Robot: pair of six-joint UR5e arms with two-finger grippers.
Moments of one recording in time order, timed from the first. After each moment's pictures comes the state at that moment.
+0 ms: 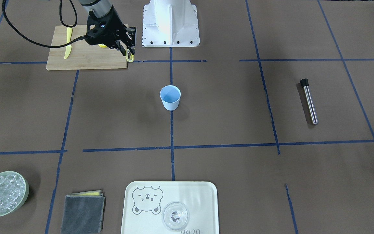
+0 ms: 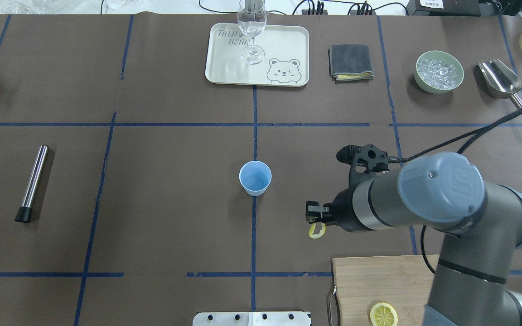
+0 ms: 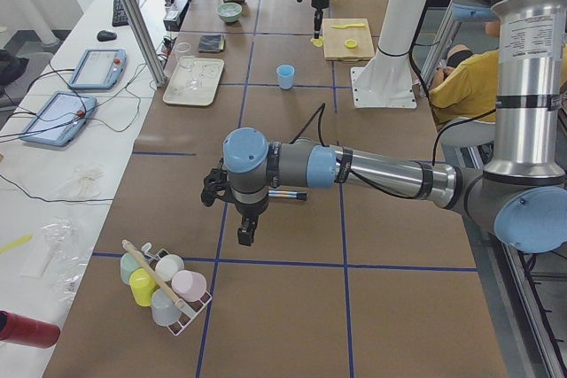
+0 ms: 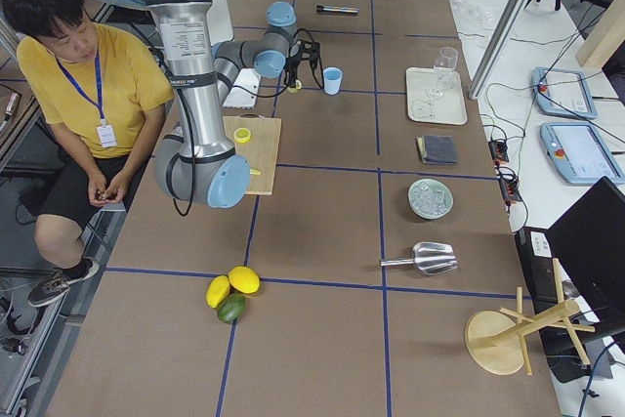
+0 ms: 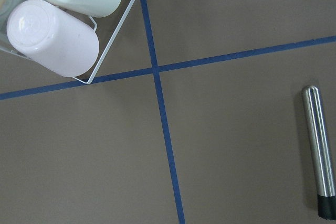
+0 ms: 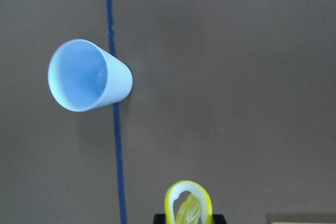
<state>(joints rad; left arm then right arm) -1.58 -1.51 -1.82 -1.45 -2.37 0.14 0.43 -1.22 2.14 -1.46 1.87 1.45</state>
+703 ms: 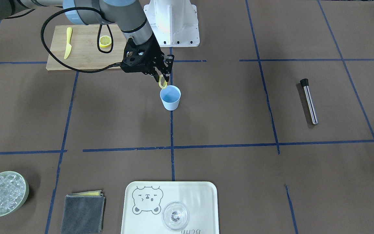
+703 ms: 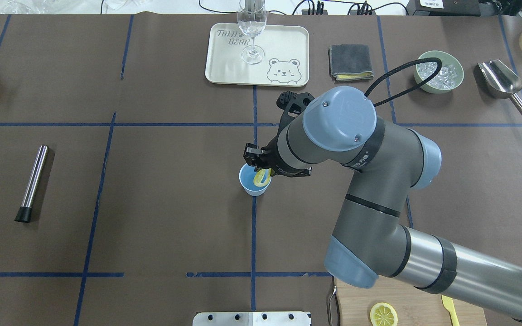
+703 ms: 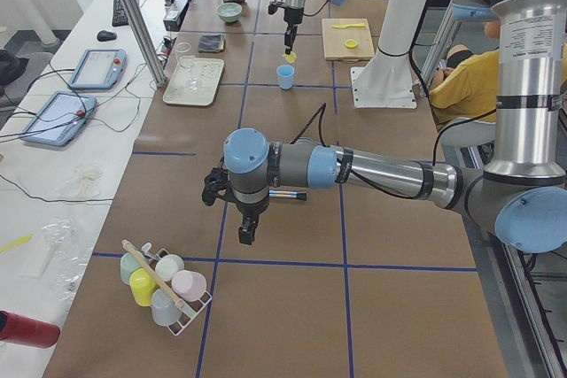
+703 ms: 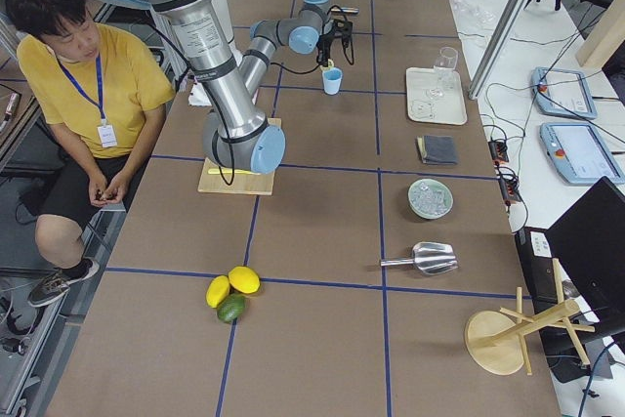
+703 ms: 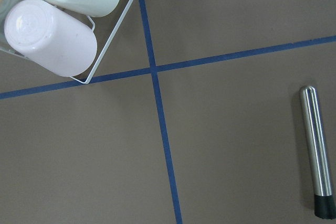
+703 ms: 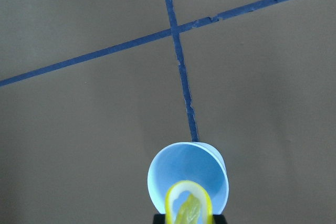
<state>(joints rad) -1.58 -1.50 -1.82 -1.45 -2.40 0.14 0.51 -0.92 1.81 -1.43 1.88 1.52</state>
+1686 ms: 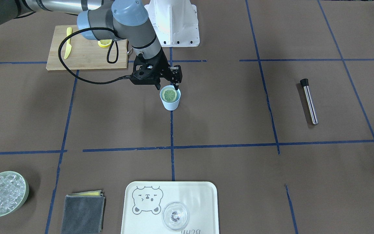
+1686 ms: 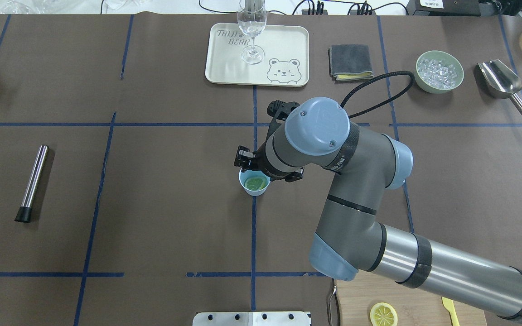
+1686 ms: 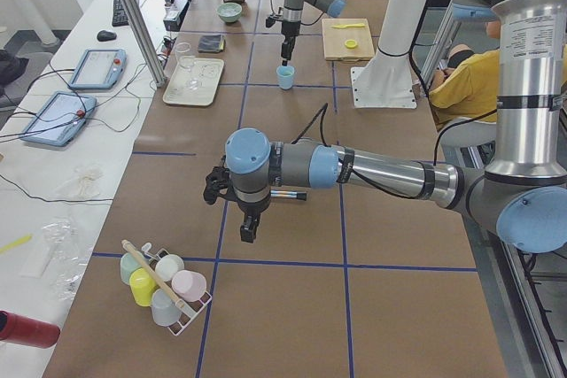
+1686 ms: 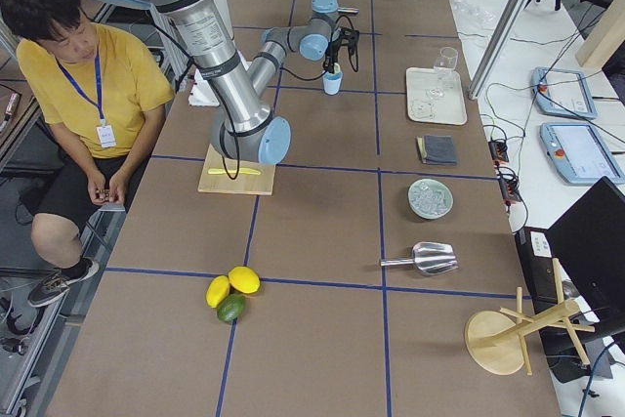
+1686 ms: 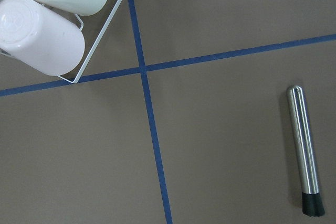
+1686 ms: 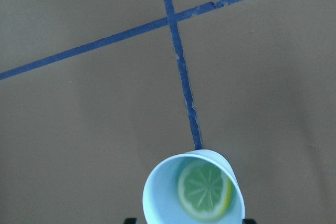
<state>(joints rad) -1.58 -1.50 -1.83 -1.45 -2.41 0.14 0.49 -0.90 1.72 -1.37 1.87 1.54</state>
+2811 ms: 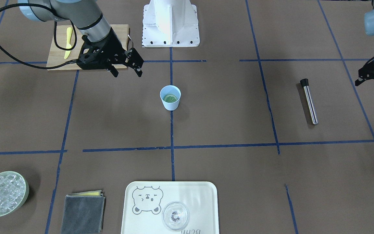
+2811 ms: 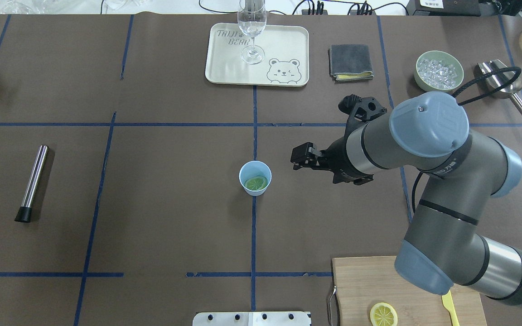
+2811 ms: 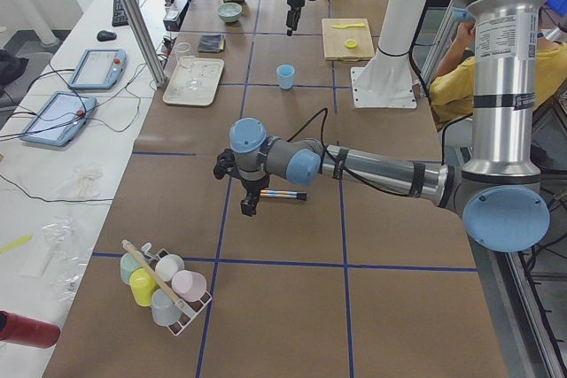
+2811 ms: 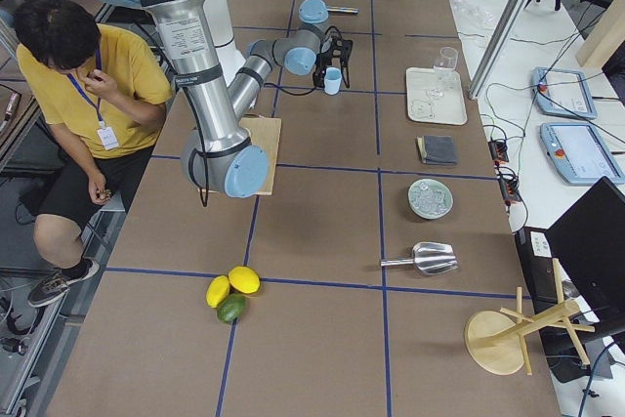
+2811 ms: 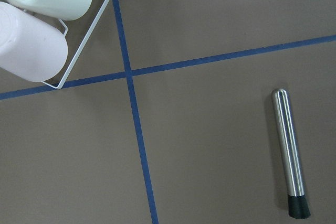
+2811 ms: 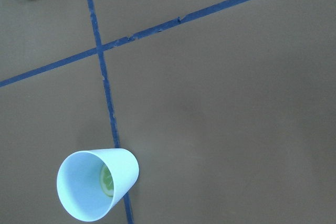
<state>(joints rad) -1.26 -1.51 -1.78 -1.75 -2.31 -0.15 0.58 -1.20 2.02 -1.37 1.95 1.50</state>
